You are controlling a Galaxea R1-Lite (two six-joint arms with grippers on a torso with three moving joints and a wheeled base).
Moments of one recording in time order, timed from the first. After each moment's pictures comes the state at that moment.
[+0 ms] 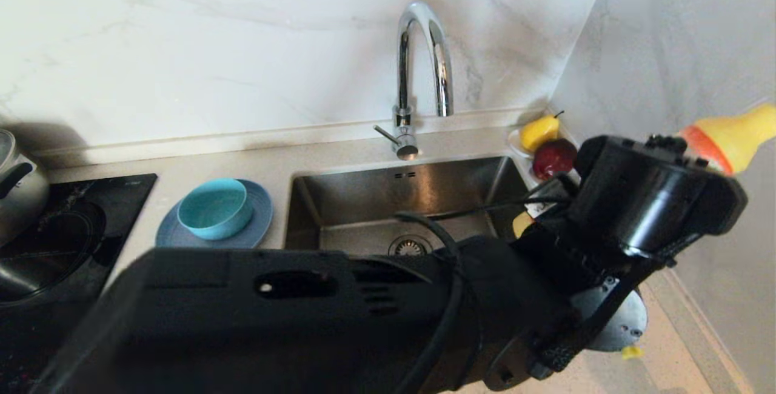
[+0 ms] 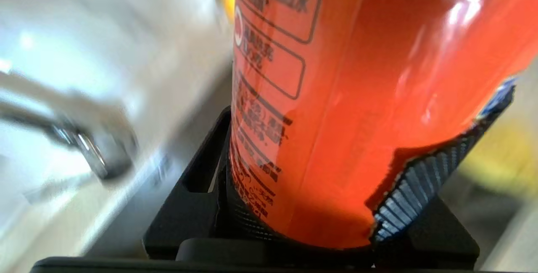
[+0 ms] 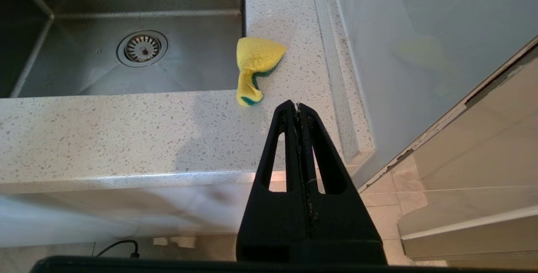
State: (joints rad) left arm -1.16 2.29 -1.94 -0.20 0.62 0.52; right arm 0.01 0.00 0.00 0.00 0.00 0.00
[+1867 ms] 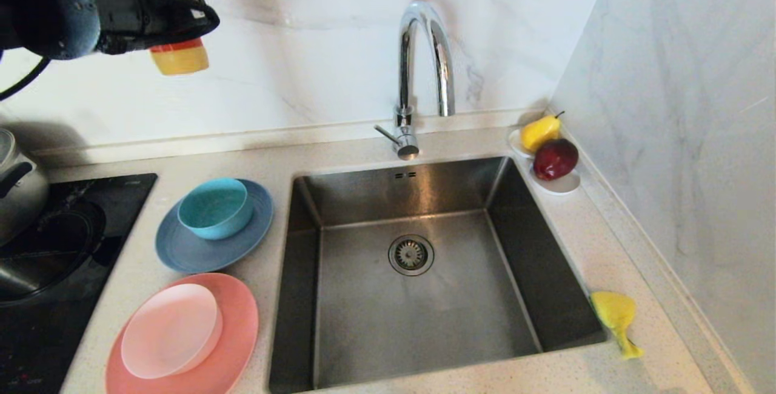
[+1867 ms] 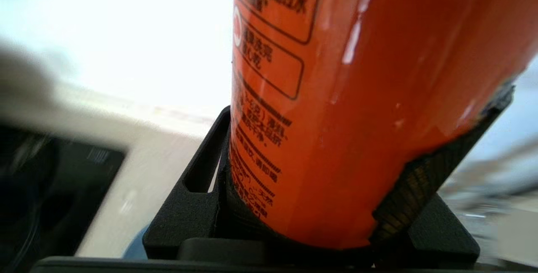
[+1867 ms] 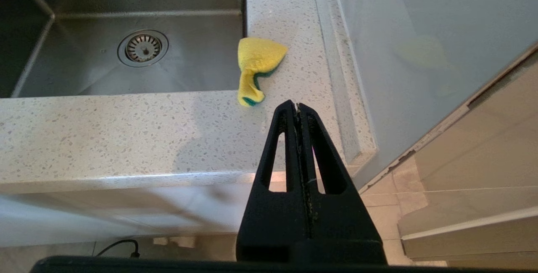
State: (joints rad) left arm -0.32 1.68 -1.70 -0.04 0.57 -0.14; right arm 0.01 0.00 0.00 0.00 0.00 0.00
